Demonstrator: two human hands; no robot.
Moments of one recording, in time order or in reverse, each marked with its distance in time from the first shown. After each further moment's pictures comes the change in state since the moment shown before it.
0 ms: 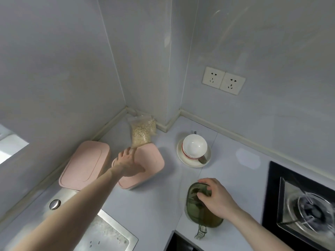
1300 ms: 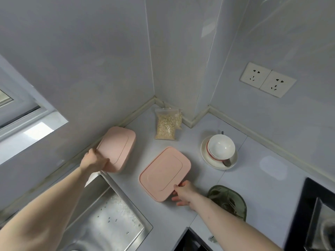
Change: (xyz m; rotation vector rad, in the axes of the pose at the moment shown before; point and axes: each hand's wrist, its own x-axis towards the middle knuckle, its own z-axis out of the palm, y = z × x) left_hand -0.031 -0.201 -0.003 -0.447 0.281 -0.567; right_hand 0.072 -0.078 0.140 0.371 -0.310 0.377
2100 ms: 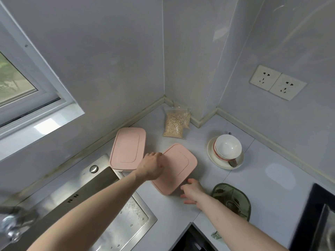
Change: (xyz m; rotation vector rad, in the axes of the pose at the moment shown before) left_hand -0.128 0.095 0.084 0.307 -0.158 0.672; right_hand -0.013 0.008 -0.001 -0.008 0.001 0.001
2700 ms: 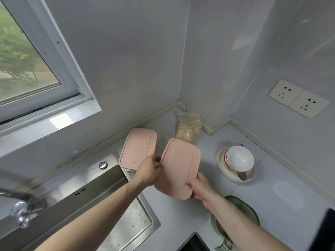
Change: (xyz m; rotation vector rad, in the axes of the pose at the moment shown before) left_hand -0.041 -0.015 -0.021 -0.518 0.218 -0.259; right_hand -0.022 -0.046 -0.005 0.153 -0.012 -0.154
